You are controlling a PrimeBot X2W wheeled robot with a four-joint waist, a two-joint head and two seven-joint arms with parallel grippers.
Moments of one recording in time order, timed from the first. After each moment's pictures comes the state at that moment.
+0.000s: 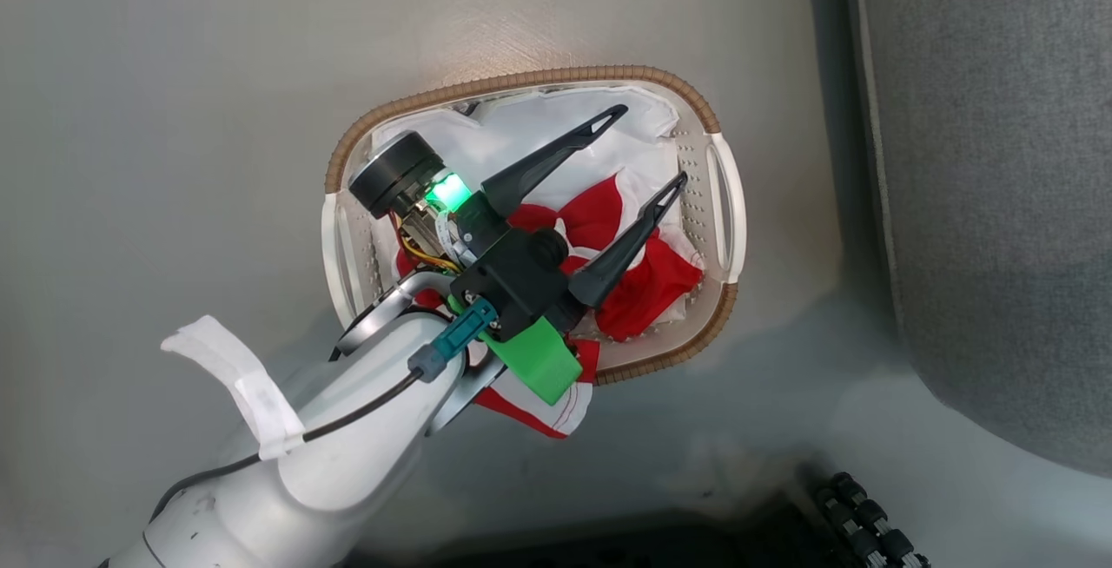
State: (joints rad) left arm -0.75 0.24 -0.86 0.20 -0.24 -0.13 -0.26; right arm -1.16 -0.53 -0.23 0.88 -0.10 0.13 -0.26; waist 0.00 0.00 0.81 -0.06
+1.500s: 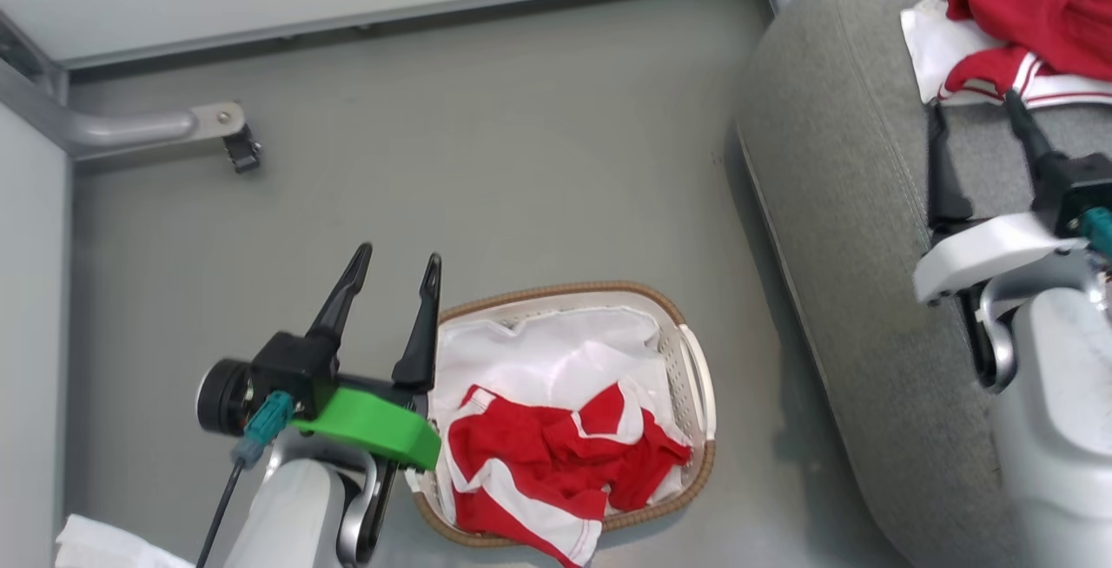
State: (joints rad) left arm -0.27 0.08 -0.28 0.29 -0.25 -0.13 -0.26; right arm -0.54 -0.17 -0.09 0.45 0.05 0.13 -0.26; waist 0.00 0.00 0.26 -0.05
